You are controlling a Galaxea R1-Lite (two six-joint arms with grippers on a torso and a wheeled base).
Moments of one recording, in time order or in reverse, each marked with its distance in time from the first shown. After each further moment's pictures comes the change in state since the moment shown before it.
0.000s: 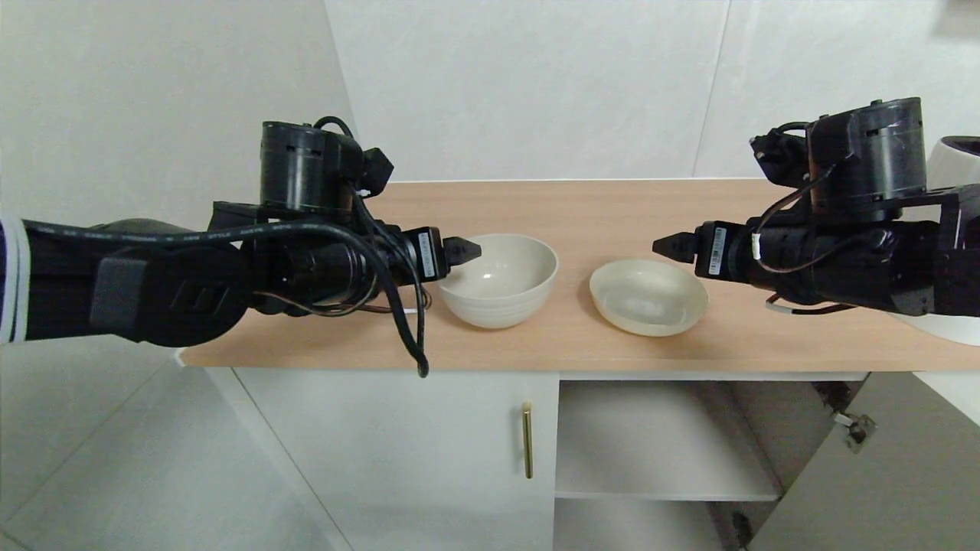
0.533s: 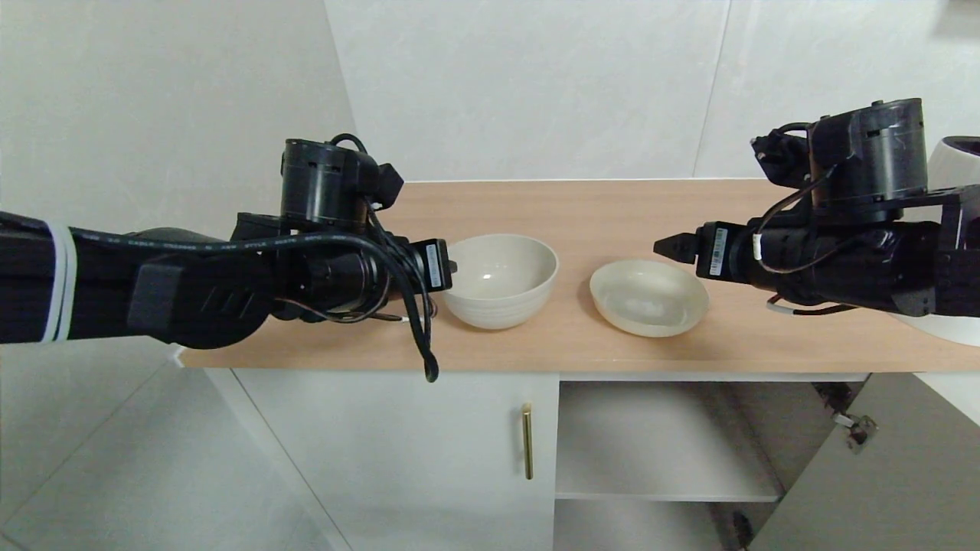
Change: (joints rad) left arm -0.001 0.034 0.000 0.001 -0.001 -0.001; right arm 0.000 -0.003 0.003 0.000 -0.001 -0.001
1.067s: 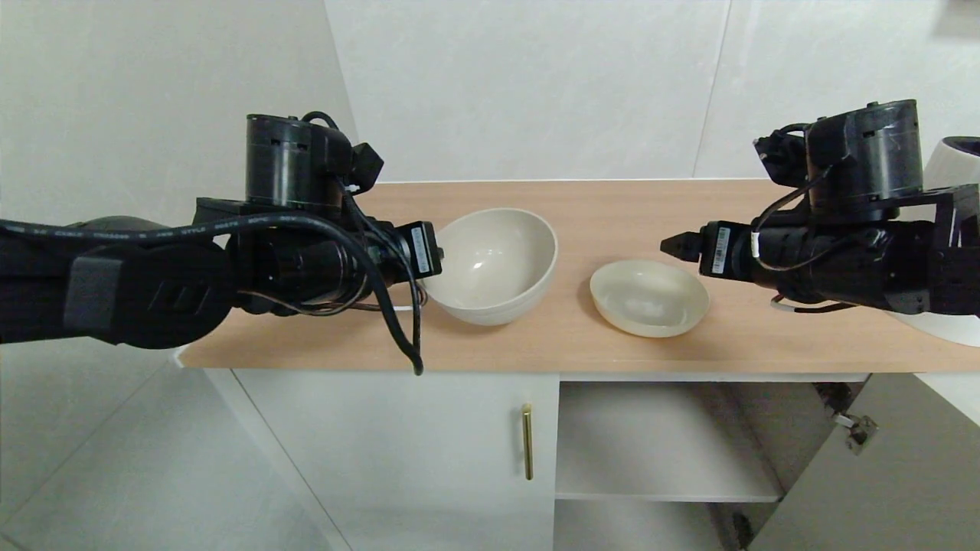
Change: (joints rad) left arm -0.001 -0.064 0.014 0.002 -0.008 -0.041; right arm -0.013 0.014 -0.011 0.008 -0.050 -0.002
